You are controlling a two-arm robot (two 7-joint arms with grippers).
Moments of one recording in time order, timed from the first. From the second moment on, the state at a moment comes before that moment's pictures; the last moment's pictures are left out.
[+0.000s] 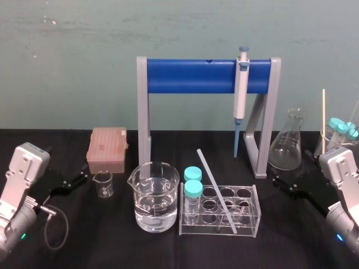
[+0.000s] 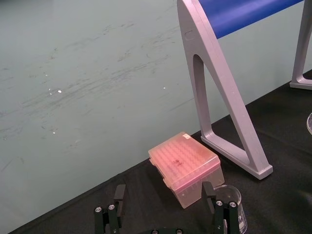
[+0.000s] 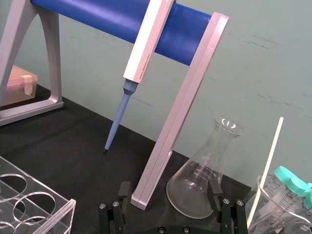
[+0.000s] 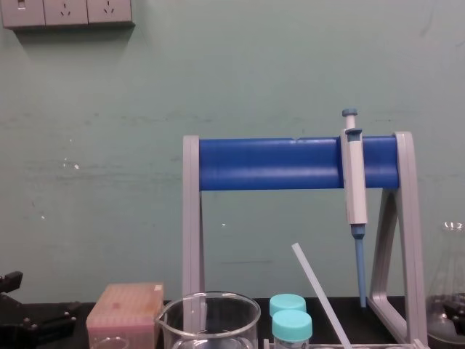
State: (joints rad) left arm -0.20 0.60 0.45 -1.41 -0.25 -0.12 0.03; right arm 0.20 0.60 -0.45 -1.41 0.25 -0.12 -0.03
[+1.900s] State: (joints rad) left arm -0.20 0.60 0.45 -1.41 -0.25 -0.12 0.03; right arm 0.44 0.51 -0.55 -1.43 0.51 0.22 0.55
